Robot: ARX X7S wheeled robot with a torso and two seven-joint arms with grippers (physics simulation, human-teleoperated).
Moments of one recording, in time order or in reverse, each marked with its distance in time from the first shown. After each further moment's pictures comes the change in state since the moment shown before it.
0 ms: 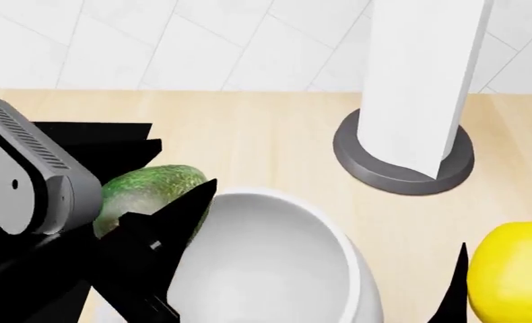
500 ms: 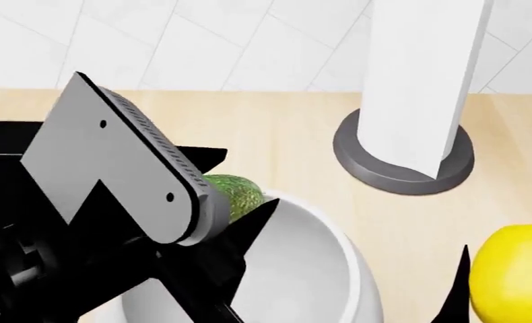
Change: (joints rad) left arm -0.112 0.198 0.066 -0.147 -0.034 -0.152 0.020; right arm -0.025 0.004 0.006 0.015 -0.003 -0.020 -0.010
